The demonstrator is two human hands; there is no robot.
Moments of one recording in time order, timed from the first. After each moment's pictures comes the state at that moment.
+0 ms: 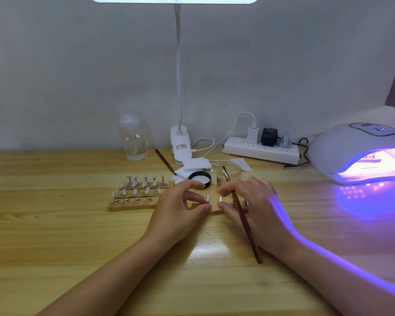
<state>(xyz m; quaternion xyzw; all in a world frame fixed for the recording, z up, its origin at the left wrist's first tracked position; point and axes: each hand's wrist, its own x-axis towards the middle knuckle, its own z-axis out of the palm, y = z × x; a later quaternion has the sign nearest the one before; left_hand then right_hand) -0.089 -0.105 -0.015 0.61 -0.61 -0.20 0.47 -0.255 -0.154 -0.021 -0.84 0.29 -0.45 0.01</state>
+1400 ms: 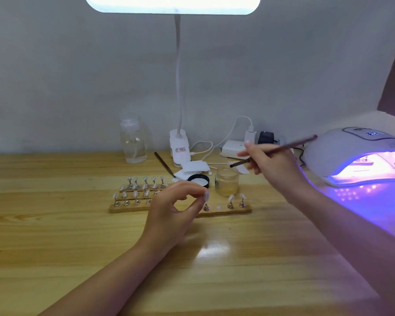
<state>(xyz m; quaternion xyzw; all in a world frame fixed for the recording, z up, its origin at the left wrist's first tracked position) -0.093 -0.093 -0.009 0.48 -0.66 -0.09 0.57 -0.264 -0.187 0.045 -0.71 0.41 -0.49 0.29</state>
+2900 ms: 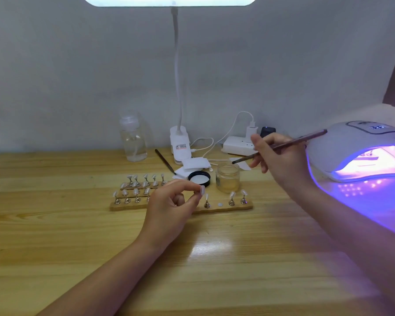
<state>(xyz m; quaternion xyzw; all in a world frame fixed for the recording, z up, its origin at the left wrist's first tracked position) -0.090 -0.094 -0.008 0.52 -0.61 -0.16 0.58 -0.271 -0.199 0.035 -0.67 0.35 -0.58 0.30</state>
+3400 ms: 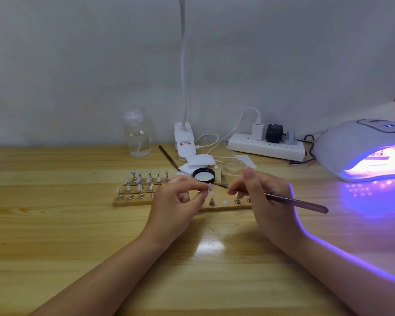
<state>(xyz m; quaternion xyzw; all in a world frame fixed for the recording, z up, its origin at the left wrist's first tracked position) -0.090 -0.094 -0.008 0.54 -0.60 -0.18 0.57 -0.243 -0.140 -0.003 -0.72 0.24 -0.58 0.29</state>
